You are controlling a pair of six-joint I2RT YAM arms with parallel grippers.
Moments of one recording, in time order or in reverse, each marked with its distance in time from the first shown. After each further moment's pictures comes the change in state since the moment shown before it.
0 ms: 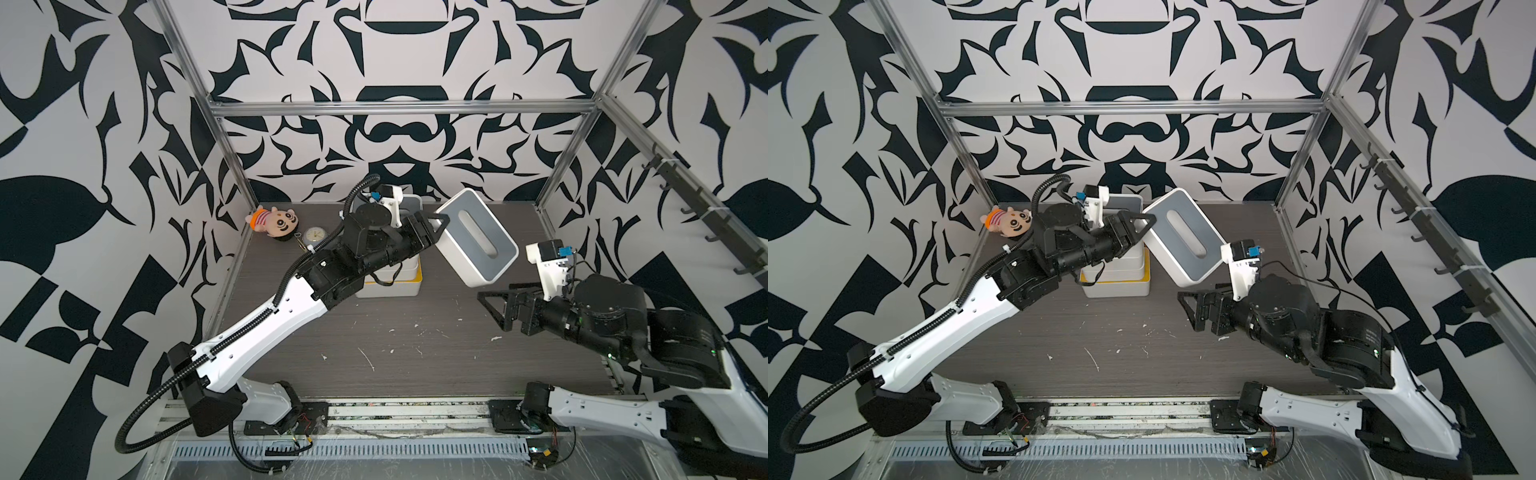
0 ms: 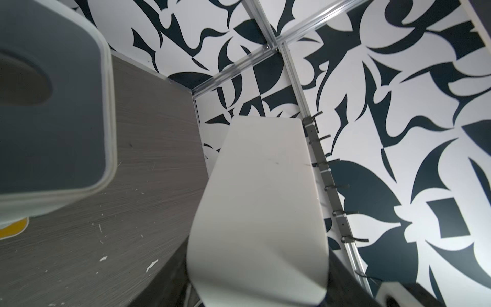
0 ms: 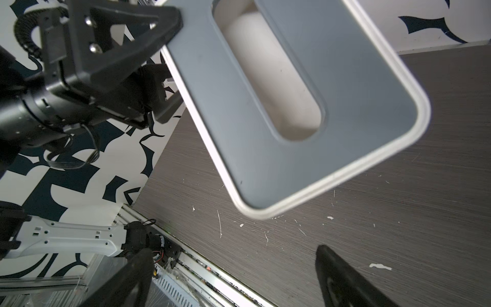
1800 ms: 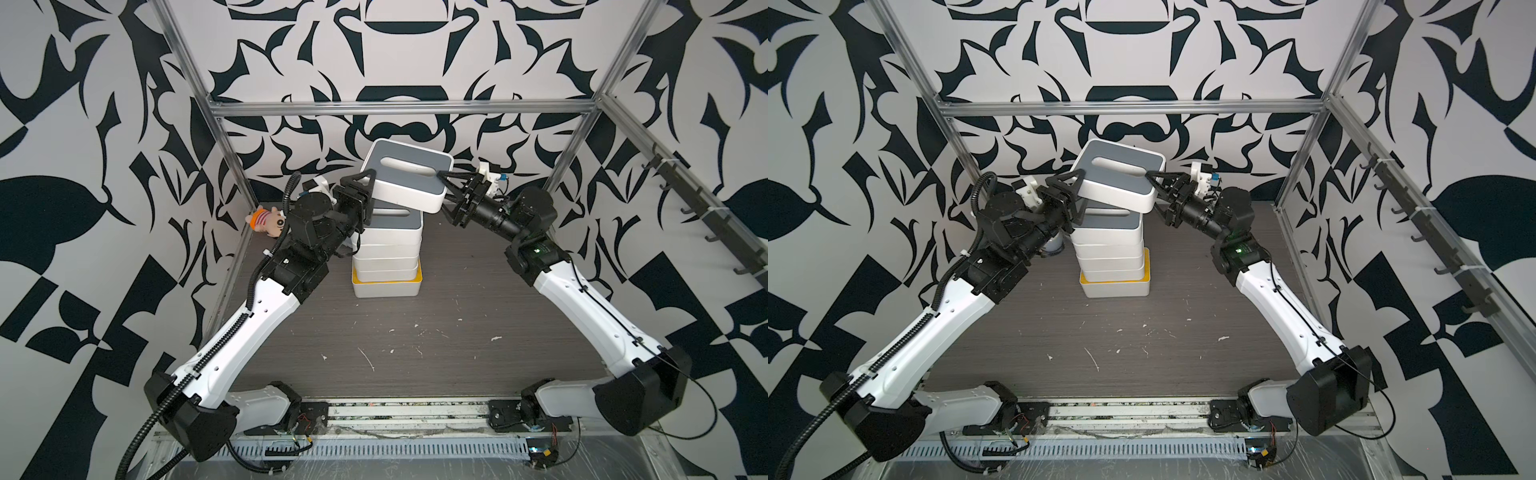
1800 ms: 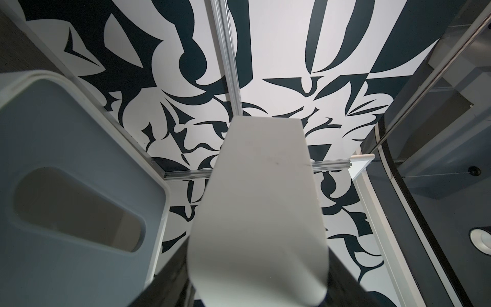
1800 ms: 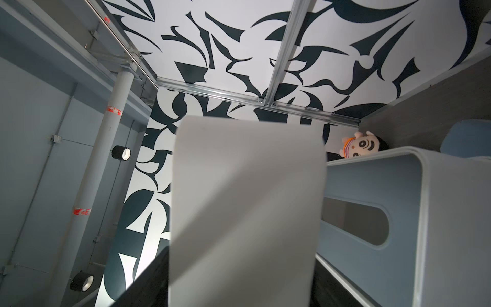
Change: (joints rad) left arm 0.293 -0.127 -0.167 0.238 -0.130 -0.406; right arm -0.710 0.467 -0.256 1.471 -0.913 0.776
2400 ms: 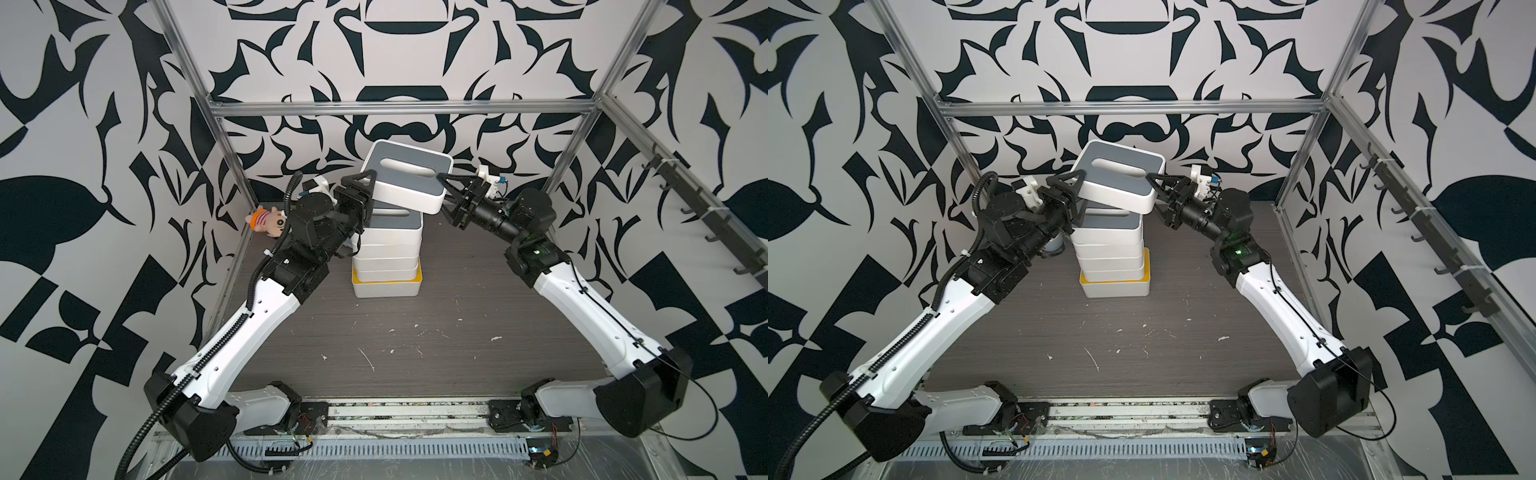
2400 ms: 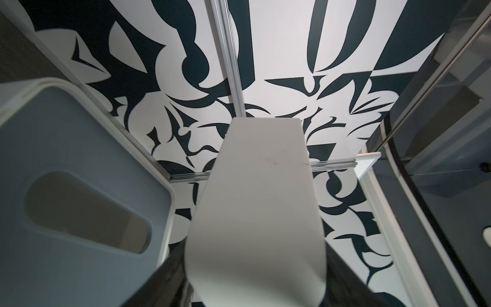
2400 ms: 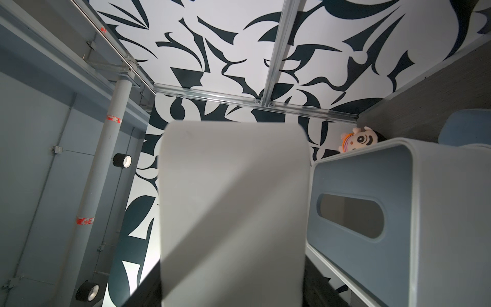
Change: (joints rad) left arm -0.004 0.000 0.000 -0.023 -0.023 0.045; right arm 0.000 -0.016 -0.010 -0.042 0.021 0.021
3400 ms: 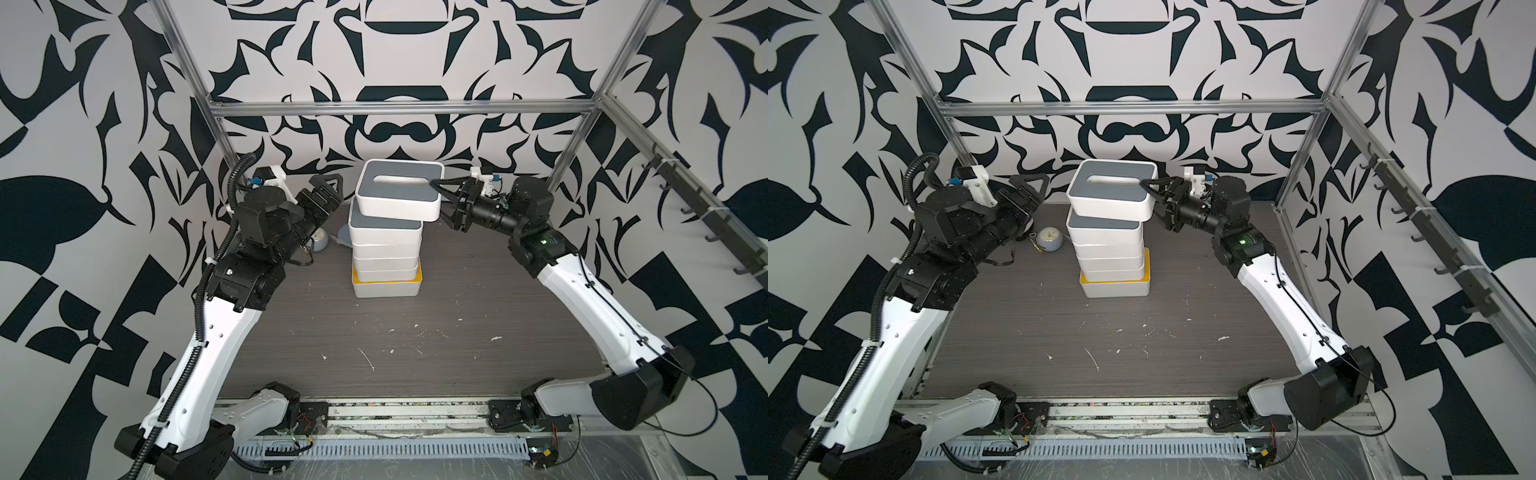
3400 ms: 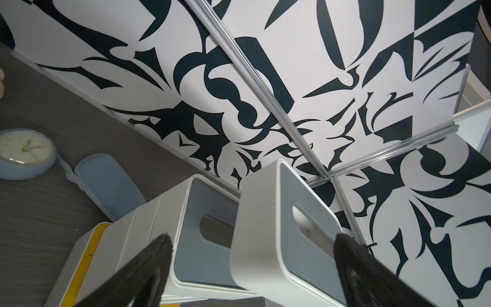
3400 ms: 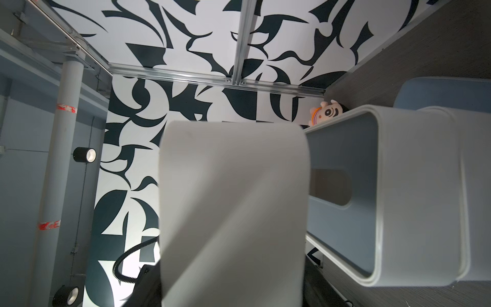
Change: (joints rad) left arm 0.198 -0.111 0.173 -0.459 0.079 0.521; right arm 0.003 0.060 0.153 -0.294 -0.092 -0.090
